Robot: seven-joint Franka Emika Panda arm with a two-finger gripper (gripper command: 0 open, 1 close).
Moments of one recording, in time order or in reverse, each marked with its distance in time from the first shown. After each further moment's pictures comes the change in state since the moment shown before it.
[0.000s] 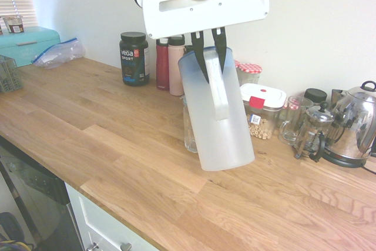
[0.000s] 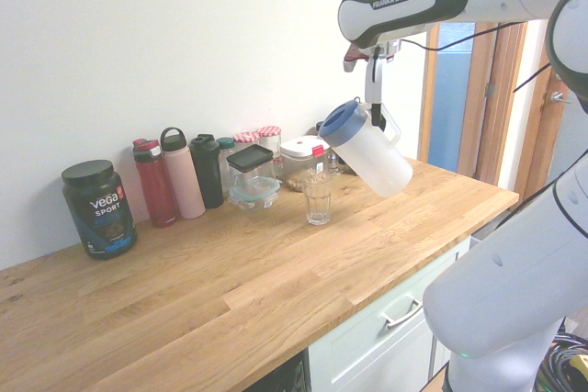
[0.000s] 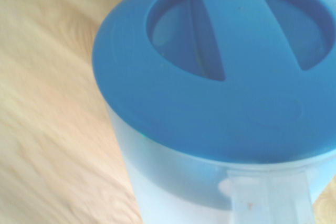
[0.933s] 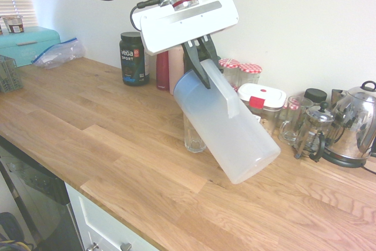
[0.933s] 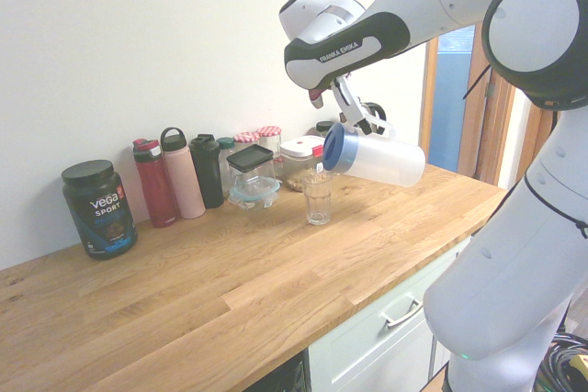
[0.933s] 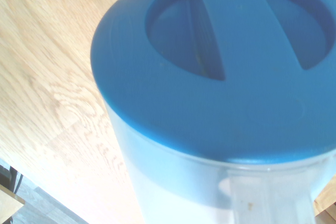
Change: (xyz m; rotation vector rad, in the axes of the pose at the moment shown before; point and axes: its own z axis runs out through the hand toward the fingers) arm 0.046 -0.100 0.046 -0.464 -0.257 -0.421
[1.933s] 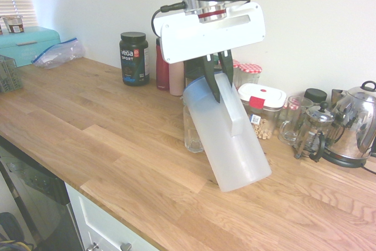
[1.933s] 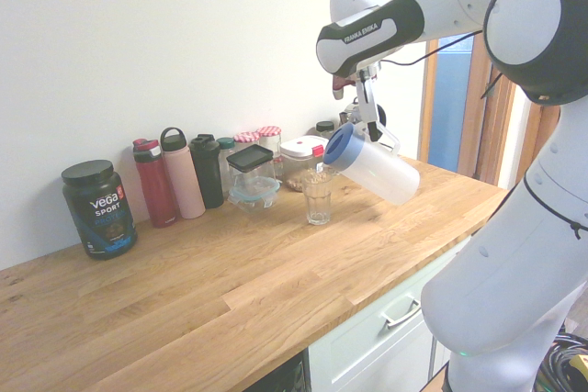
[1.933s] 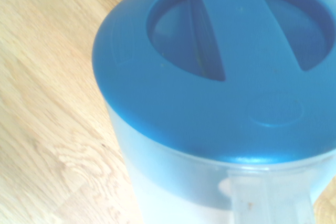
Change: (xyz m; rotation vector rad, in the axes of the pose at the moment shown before) arm -0.011 0.042 0.037 0.231 0.088 0.104
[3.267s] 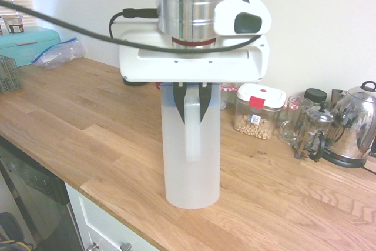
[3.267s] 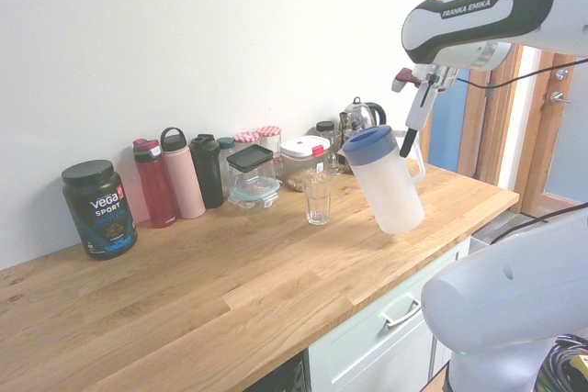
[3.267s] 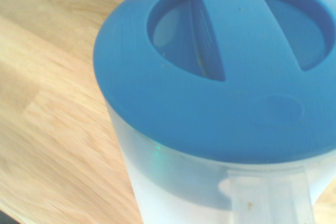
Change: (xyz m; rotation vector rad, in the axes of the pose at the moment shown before) arm -0.130 0.052 0.027 0.413 0.174 0.259
